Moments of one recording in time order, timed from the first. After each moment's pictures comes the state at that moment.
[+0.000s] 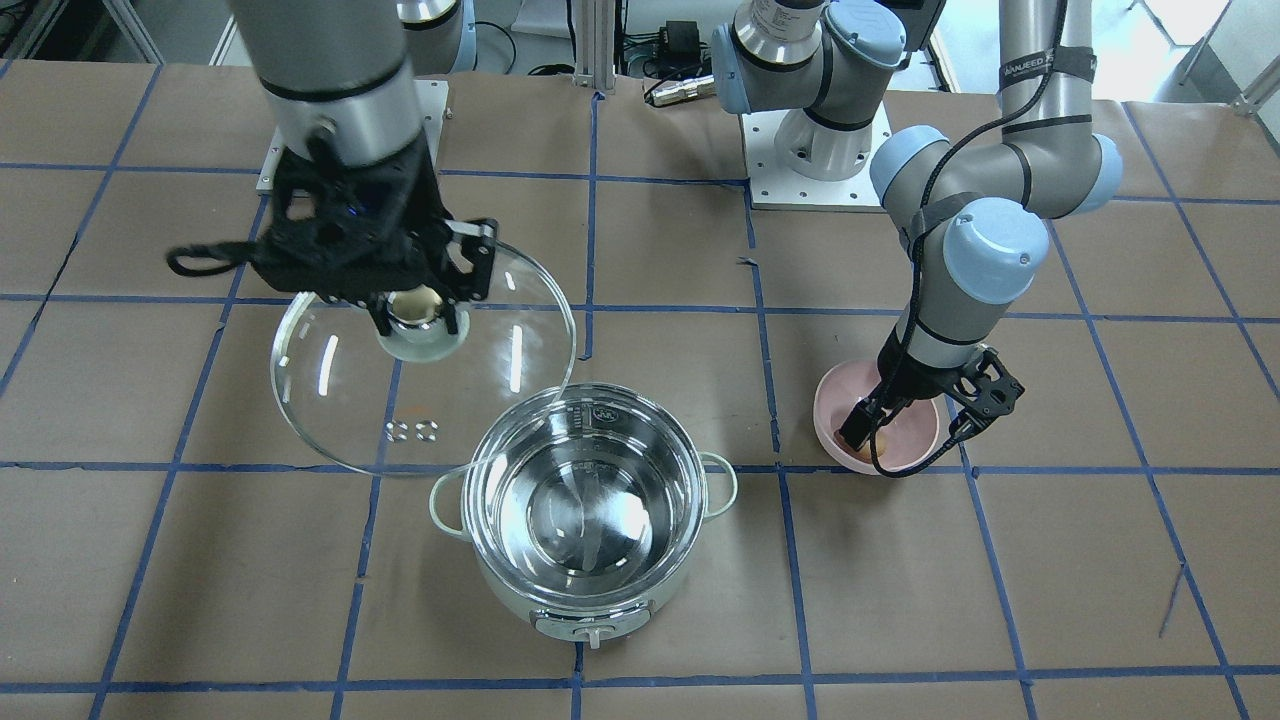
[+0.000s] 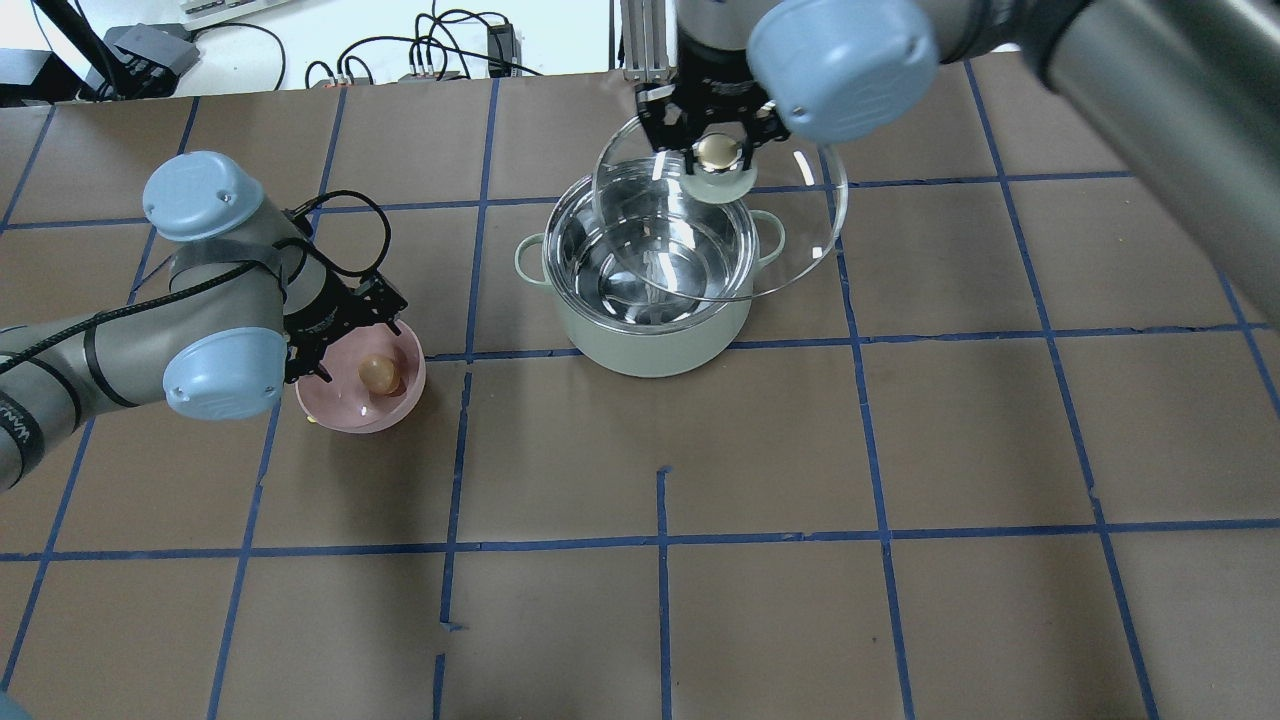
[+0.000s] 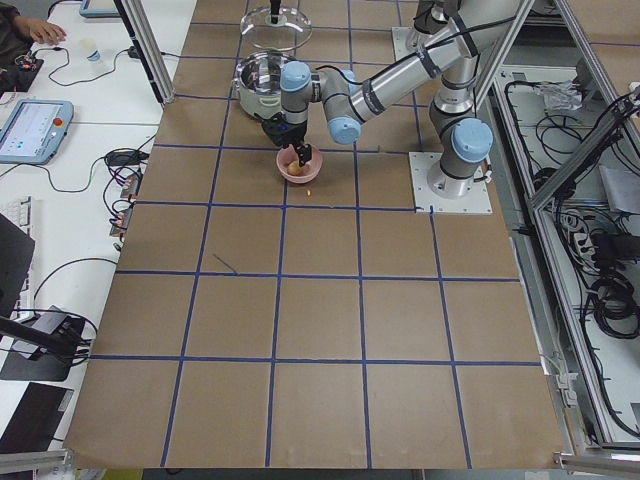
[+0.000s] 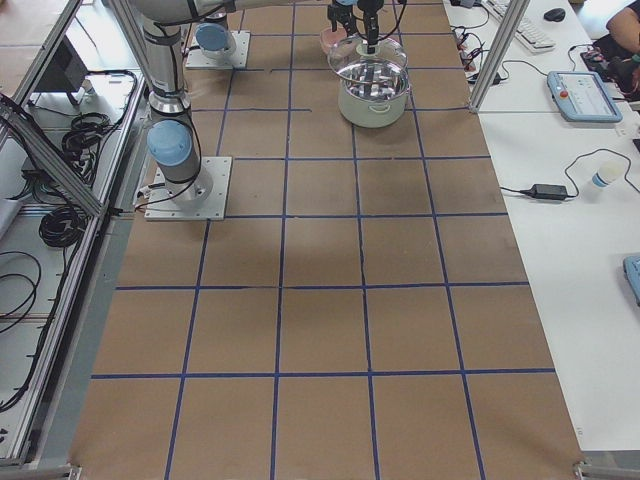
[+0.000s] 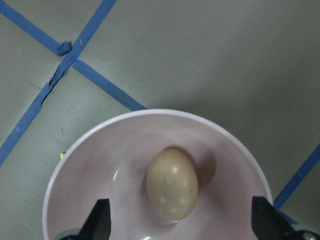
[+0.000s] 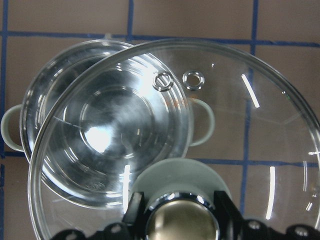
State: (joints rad) left arm -1.39 -1.79 -2.06 -0.79 1.59 -0.51; right arm 1.72 -1.42 1.34 -1.59 -1.55 0.15
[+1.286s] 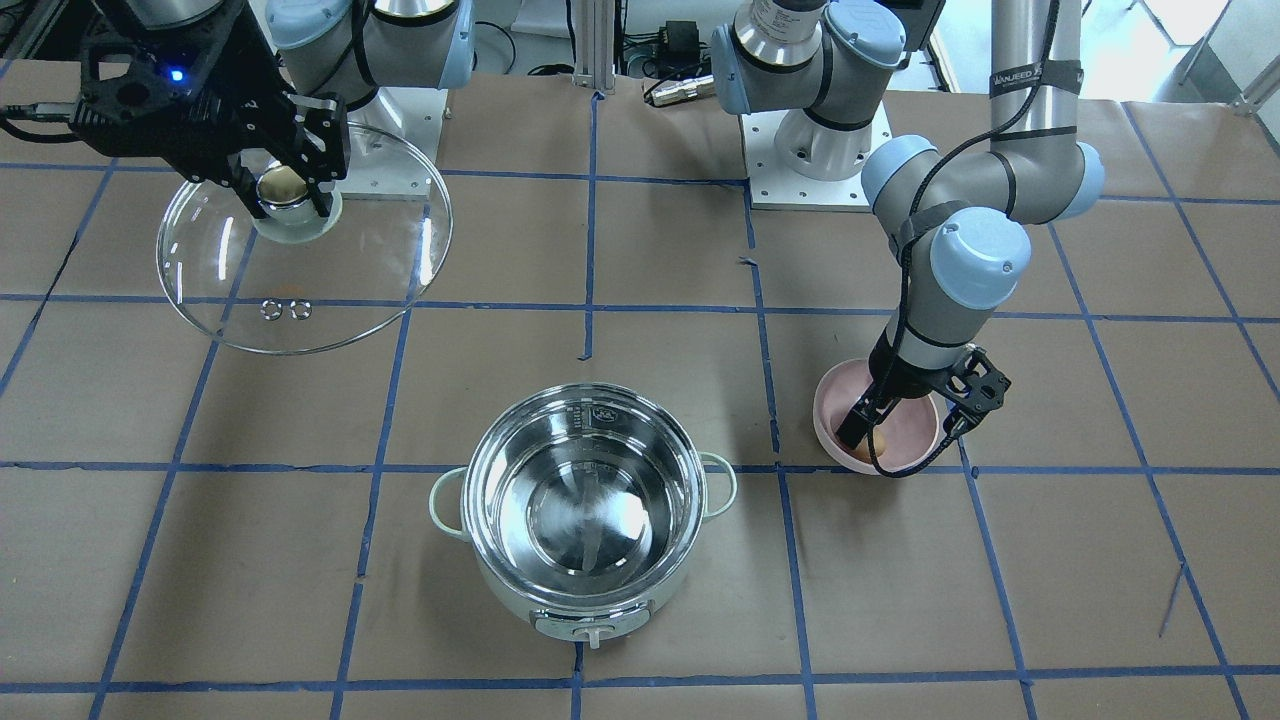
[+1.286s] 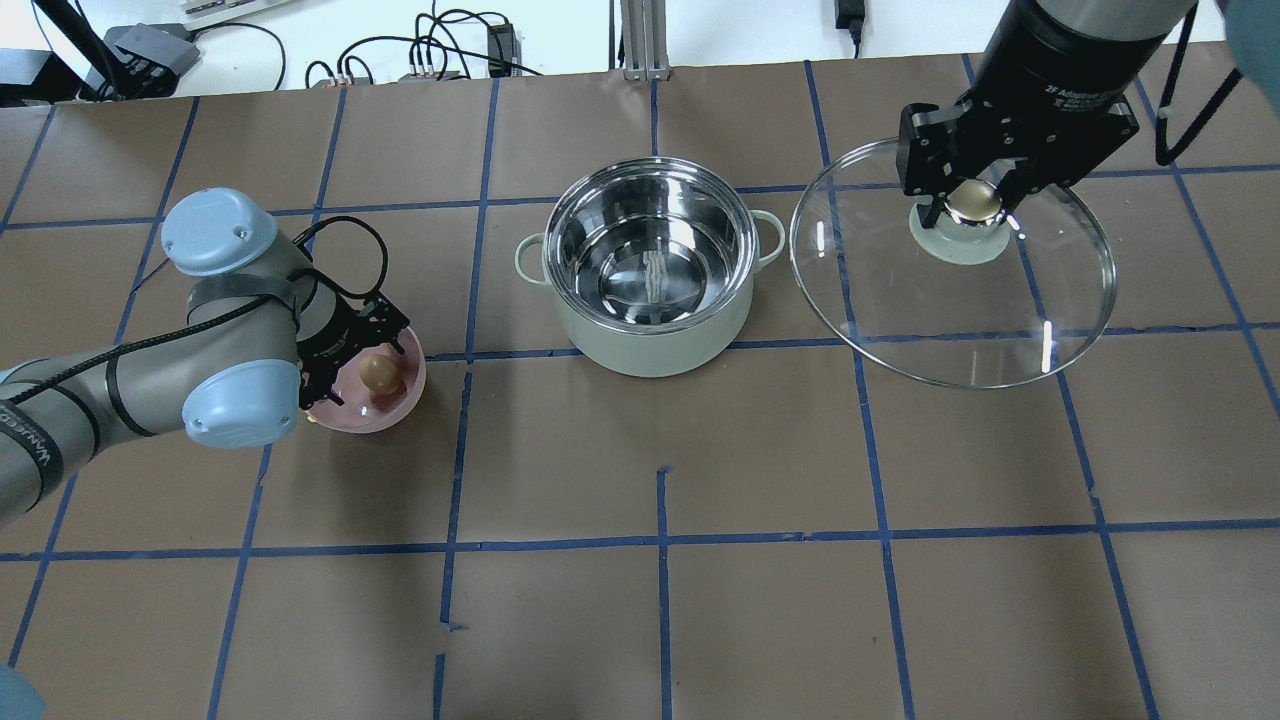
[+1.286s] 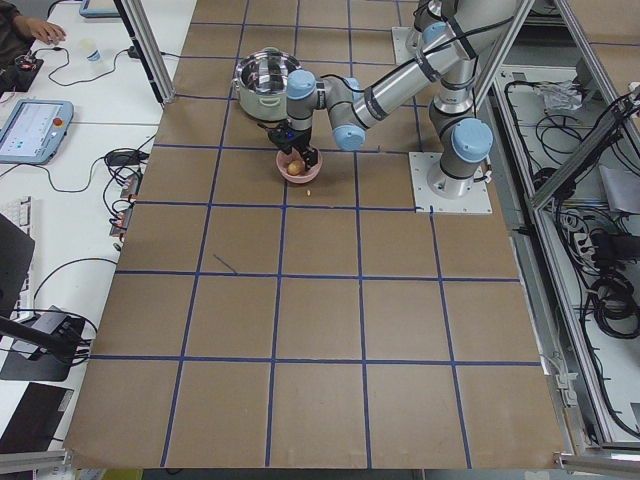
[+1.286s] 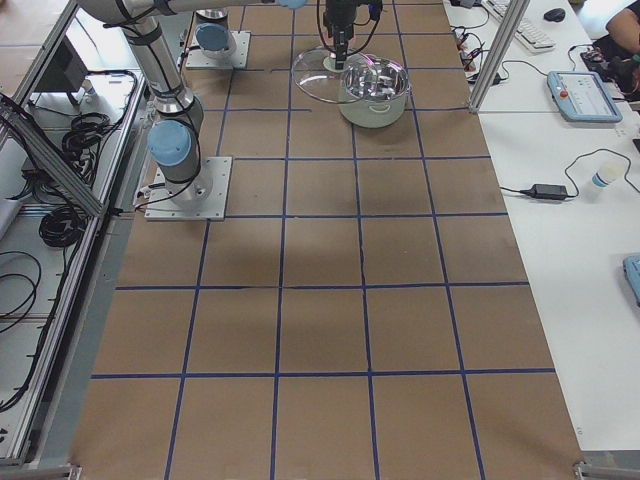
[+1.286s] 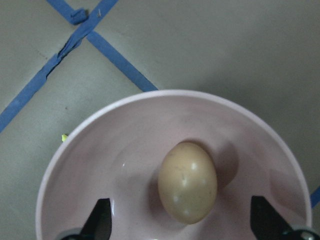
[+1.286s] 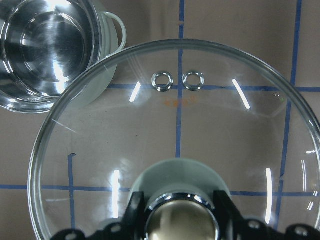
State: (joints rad) left arm -1.38 -1.81 -2.10 -0.76 1.59 -0.59; right arm 1.57 -1.62 1.51 -1.47 -1.54 -0.03
